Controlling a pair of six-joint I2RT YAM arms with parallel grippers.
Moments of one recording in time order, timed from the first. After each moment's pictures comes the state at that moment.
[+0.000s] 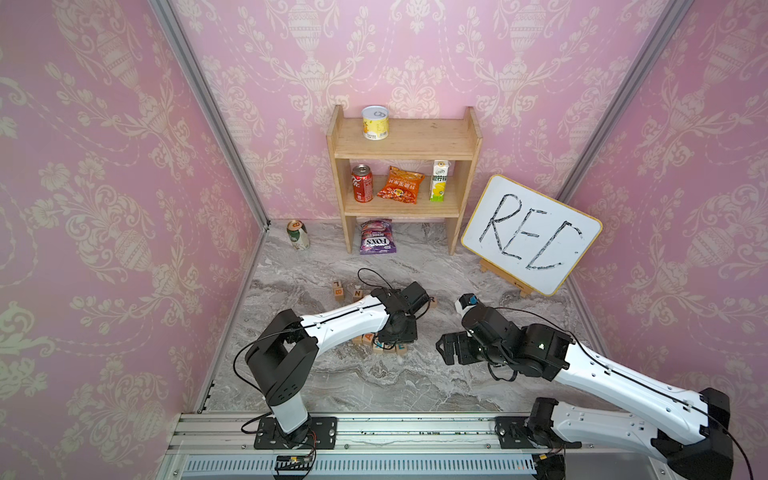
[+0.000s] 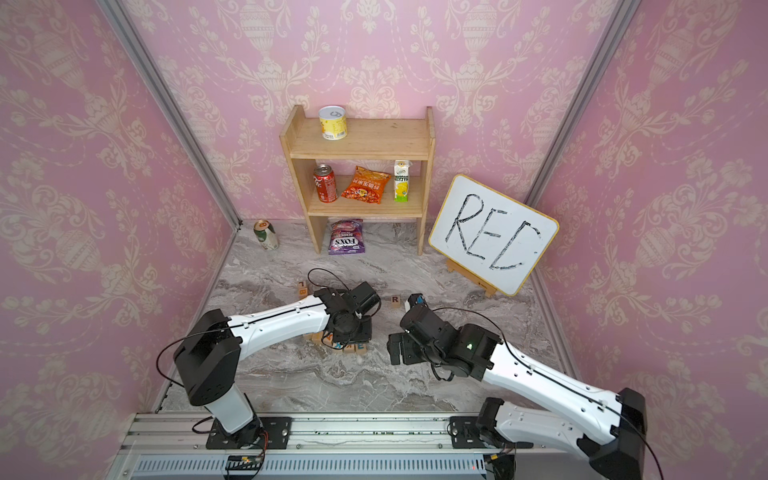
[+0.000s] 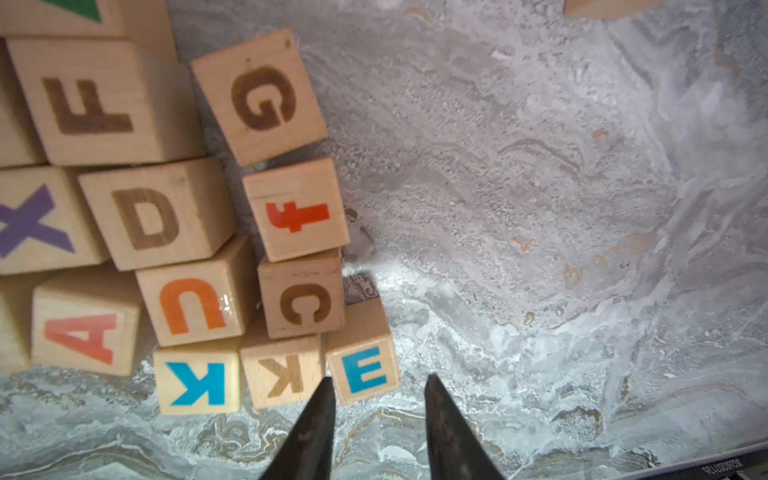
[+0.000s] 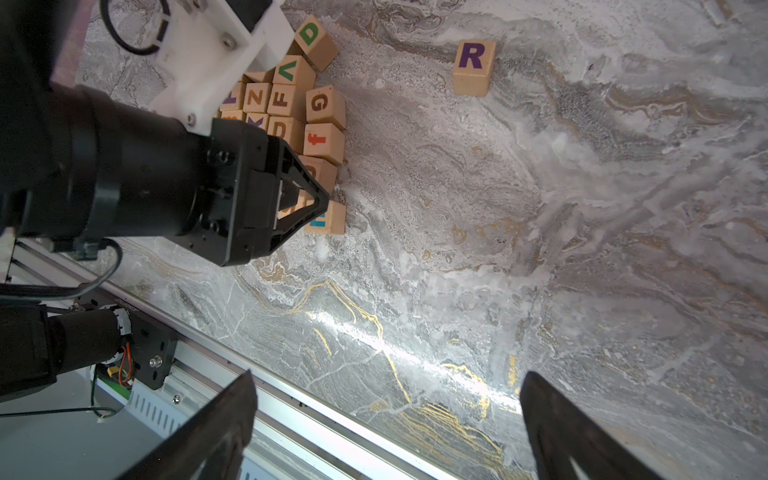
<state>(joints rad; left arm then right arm) -0.86 1.71 1.19 -0.82 0.01 -0.92 0.97 1.01 0.92 -0.86 0.16 0.75</state>
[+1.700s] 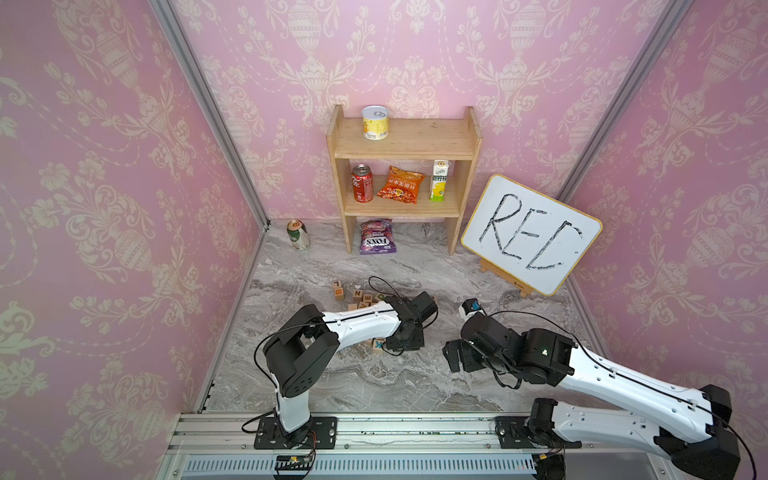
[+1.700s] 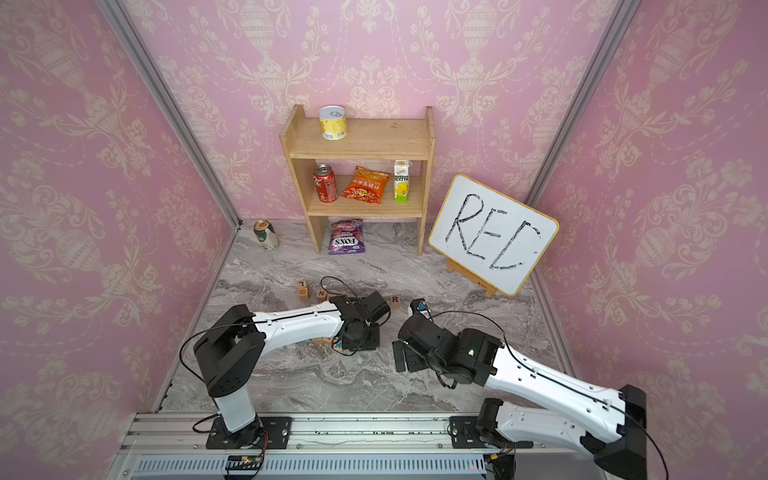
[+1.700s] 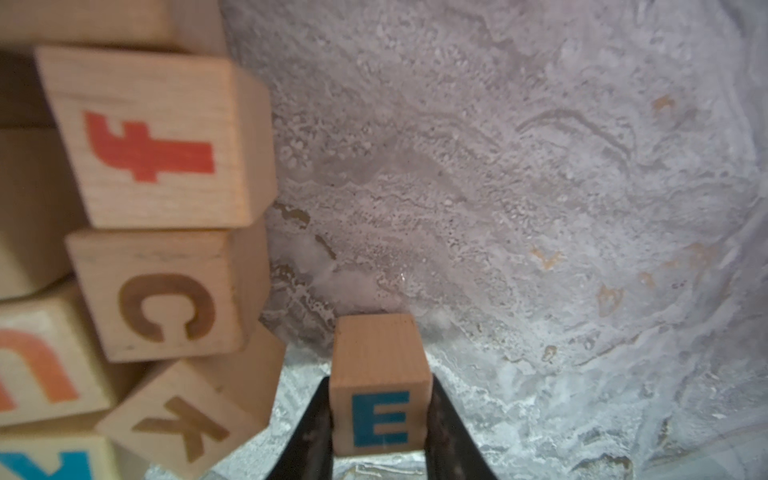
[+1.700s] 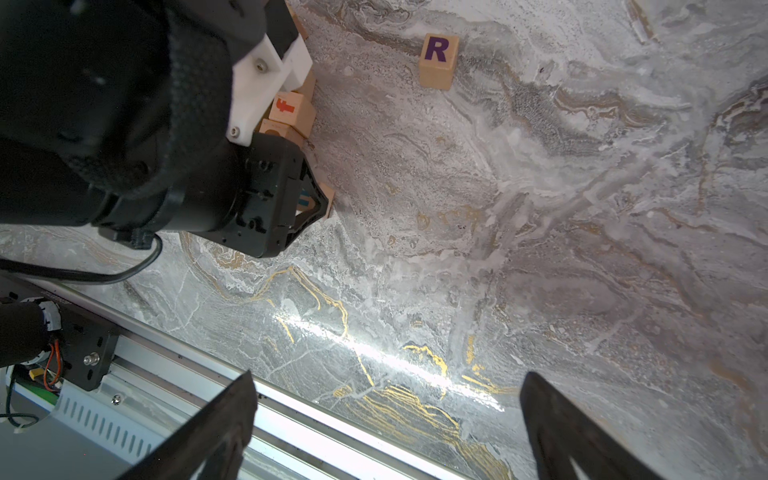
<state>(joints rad) -0.91 1.83 1.20 -0.74 0.01 -0.96 1.04 1.00 0.93 -0.96 0.27 0.75</state>
